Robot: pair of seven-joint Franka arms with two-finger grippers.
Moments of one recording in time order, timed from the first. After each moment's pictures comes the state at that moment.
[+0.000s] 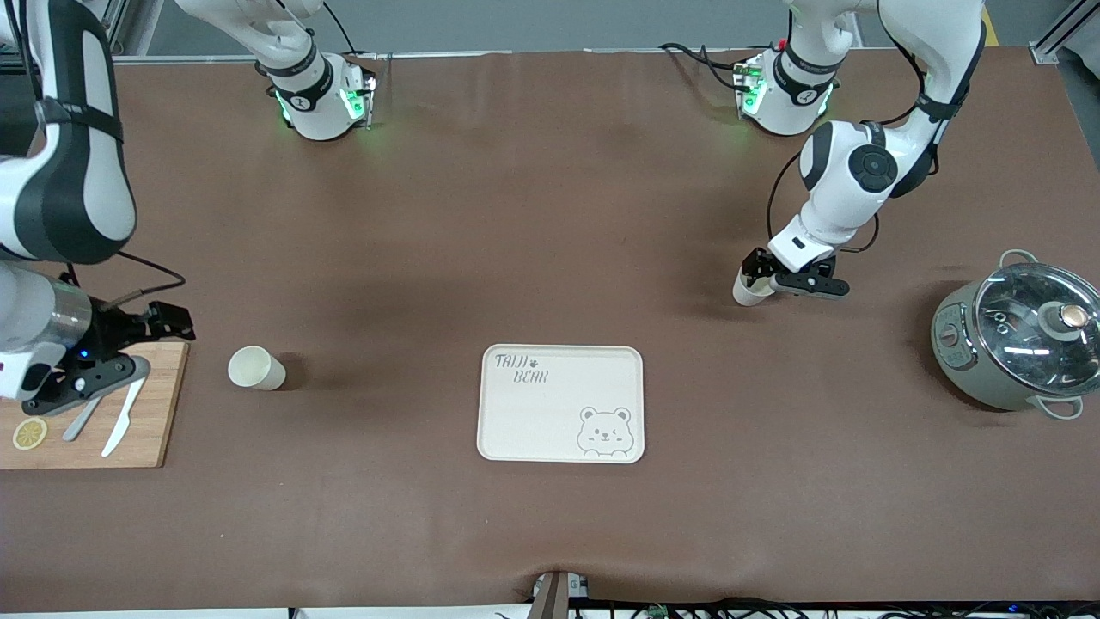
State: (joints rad) left arm -0.05 0.15 -0.18 -2.61 -0.07 2.89 0.02; right arm -0.01 0.38 -0.03 -1.46 -0.02 1.77 -0.41
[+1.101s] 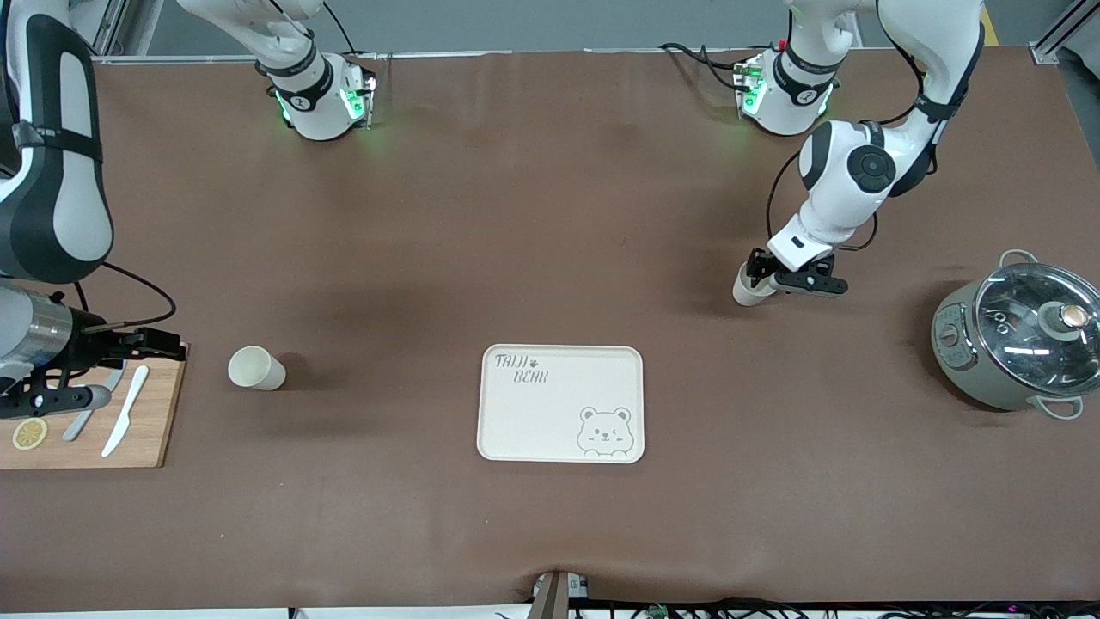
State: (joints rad) left arm -0.05 0.16 -0.18 -2.62 -0.07 2.89 0.01; right arm -0.08 0.41 -0.04 -1.49 0.05 1.81 -0.22
